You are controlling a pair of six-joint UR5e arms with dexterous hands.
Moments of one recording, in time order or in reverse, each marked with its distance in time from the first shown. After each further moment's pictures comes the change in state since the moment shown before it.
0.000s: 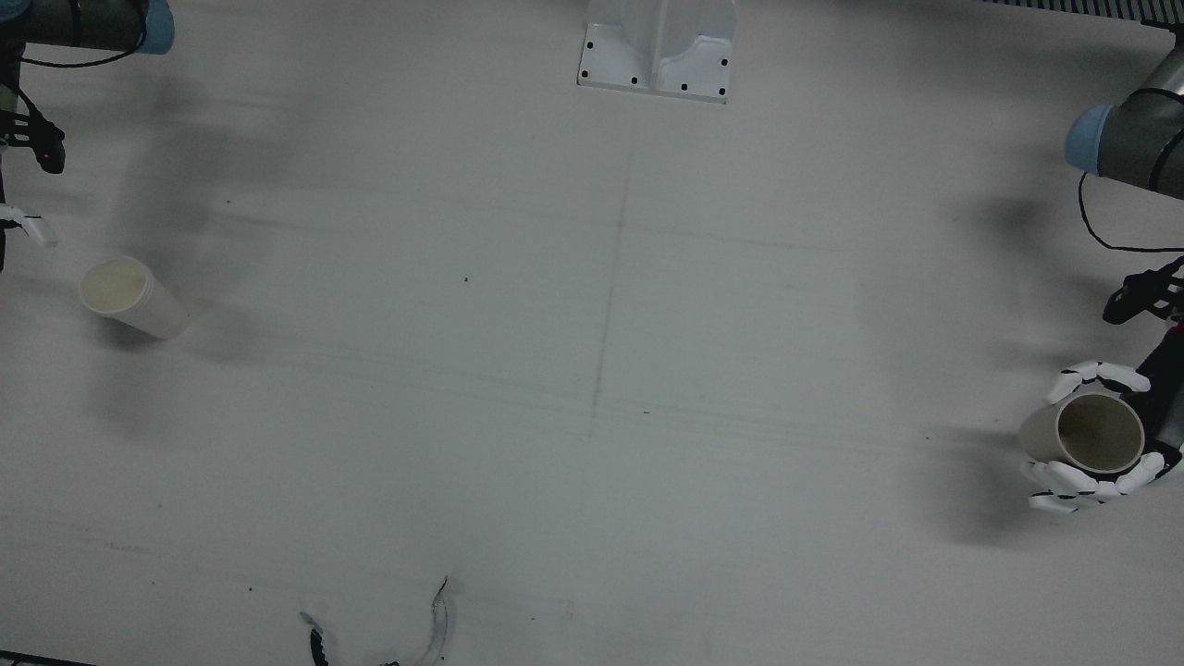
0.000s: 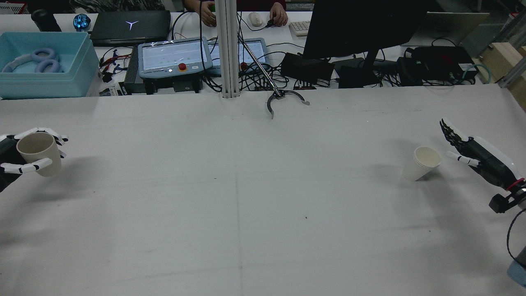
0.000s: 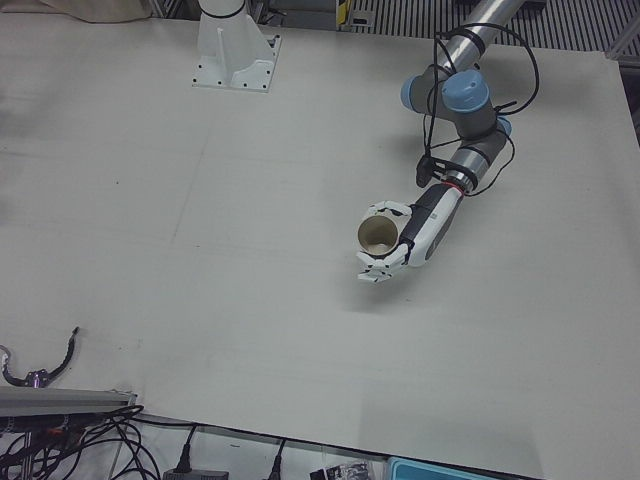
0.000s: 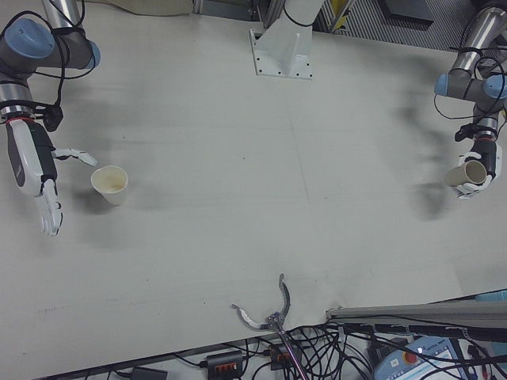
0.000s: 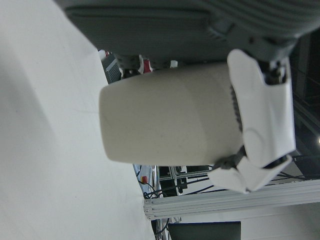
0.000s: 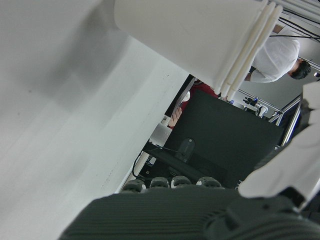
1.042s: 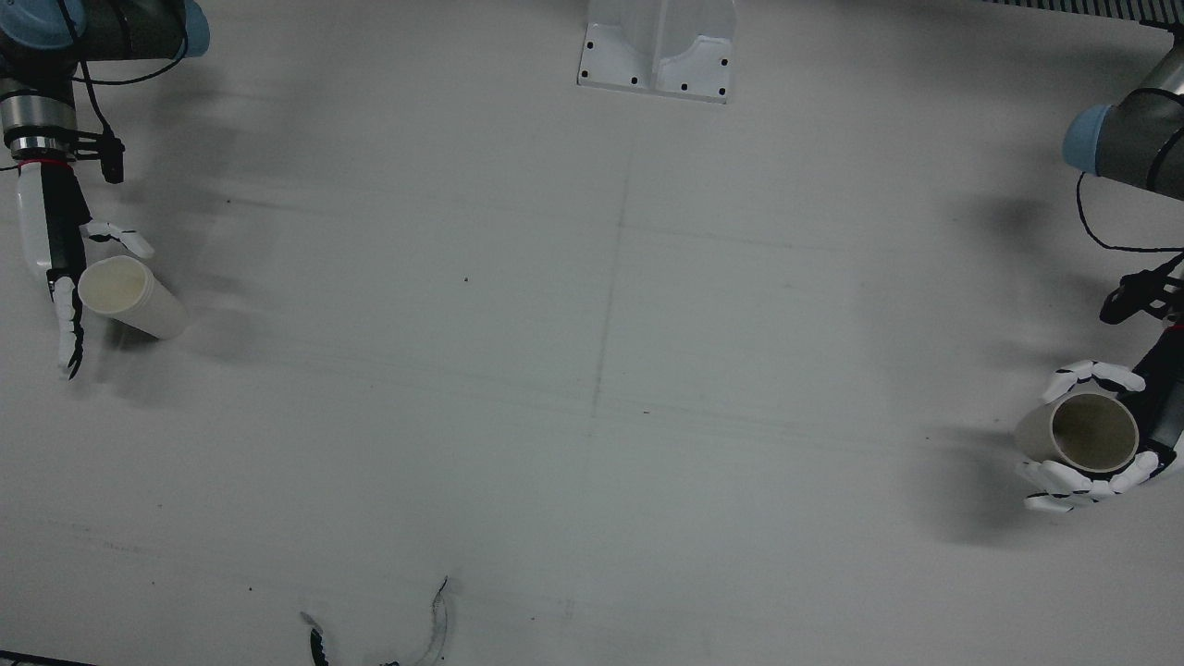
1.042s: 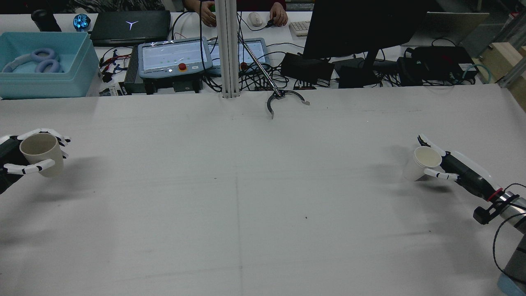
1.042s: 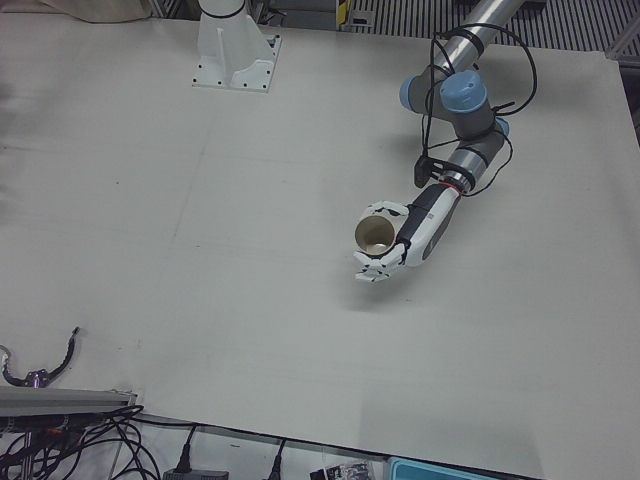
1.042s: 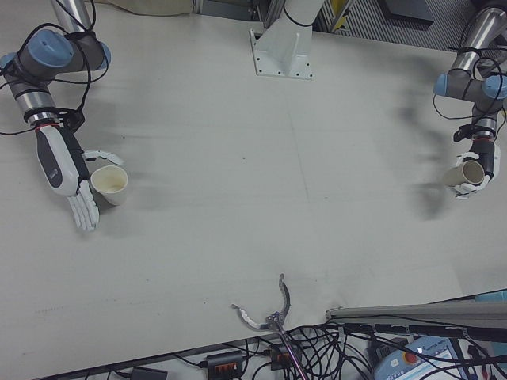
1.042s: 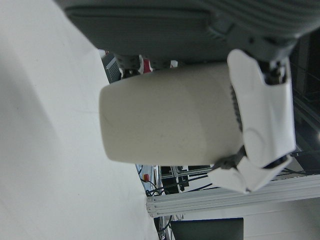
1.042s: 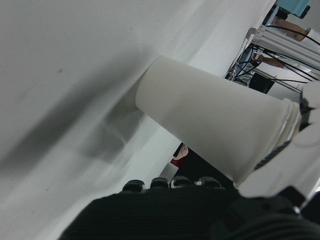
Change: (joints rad) left arm 0.006 -0.005 0.000 0.003 0.000 0.018; right arm -0.107 0.012 -0.005 0.001 0.003 -0.069
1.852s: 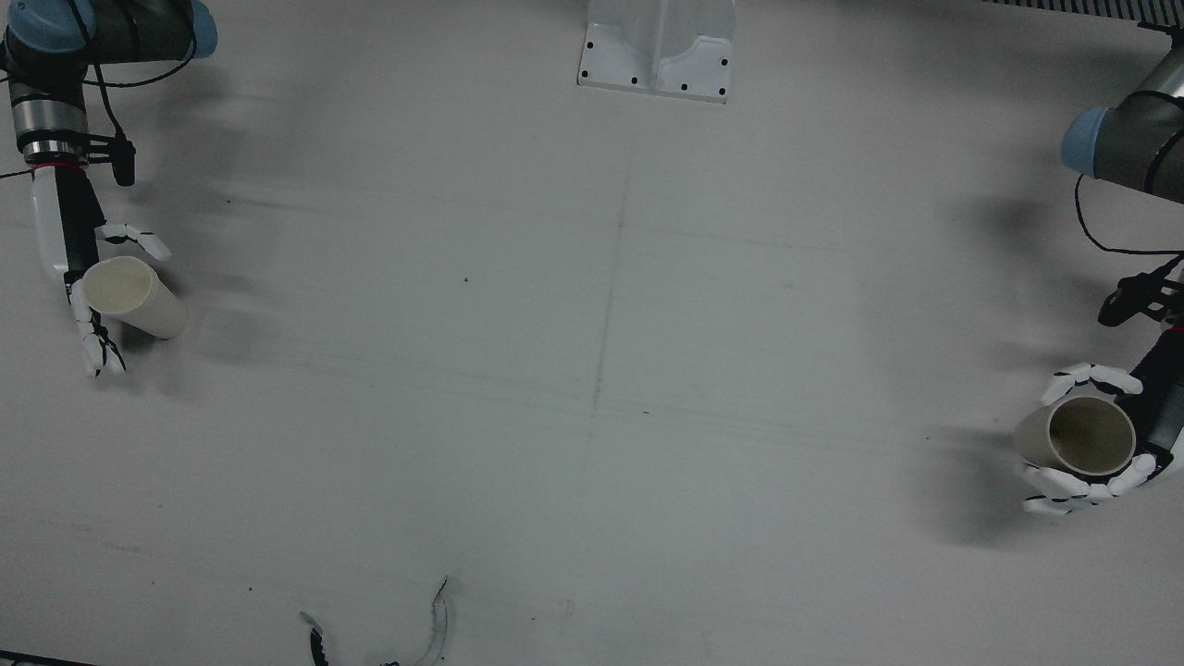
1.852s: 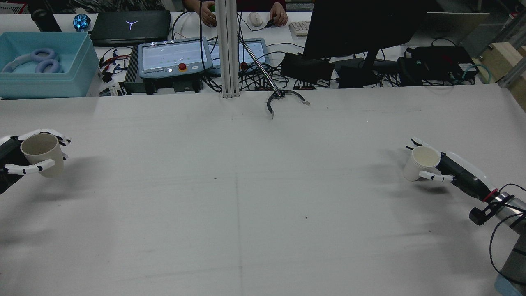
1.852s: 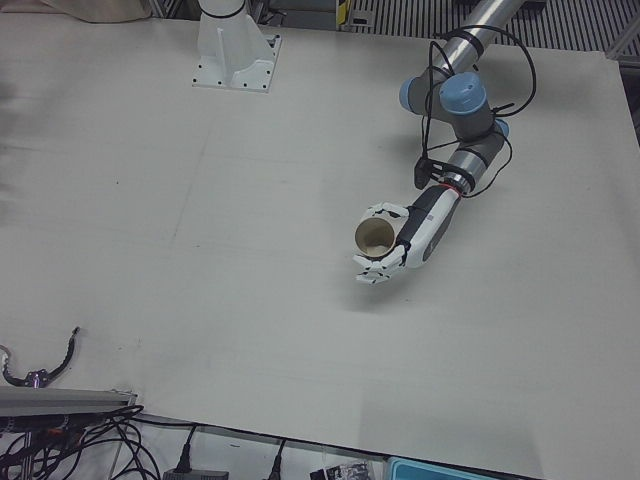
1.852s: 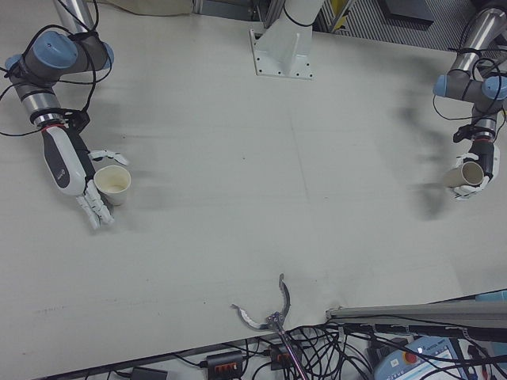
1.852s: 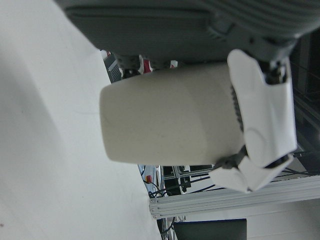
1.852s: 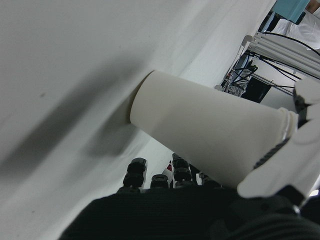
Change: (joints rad) left arm 0.001 -0.004 0.009 0.001 -0.001 0.007; right arm -0.016 0.005 0.009 0.000 0.002 -0.006
